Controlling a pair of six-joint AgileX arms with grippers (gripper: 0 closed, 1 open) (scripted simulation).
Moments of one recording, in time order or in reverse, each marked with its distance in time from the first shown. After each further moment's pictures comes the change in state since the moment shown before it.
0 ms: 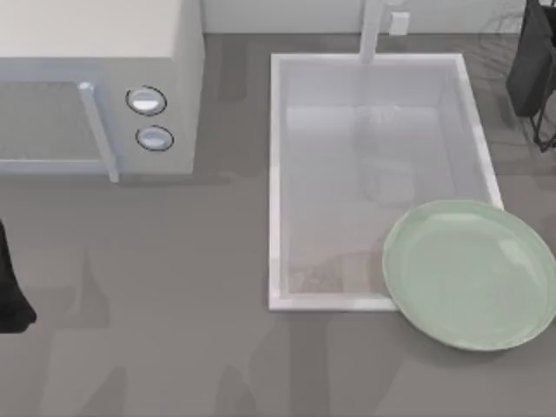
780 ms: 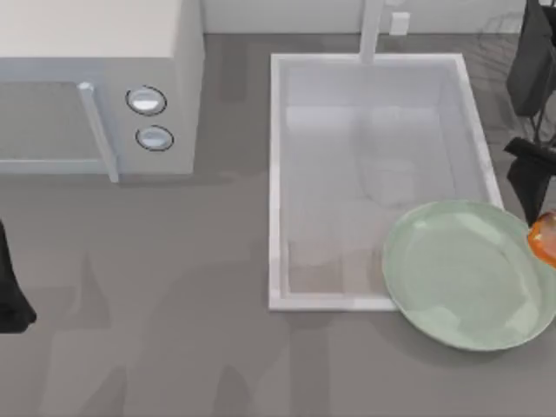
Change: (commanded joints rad) left arm 0.000 0.000 0.000 0.000 0.000 0.000; right arm 0.308 0.112 0.047 -0.018 0.026 1.397
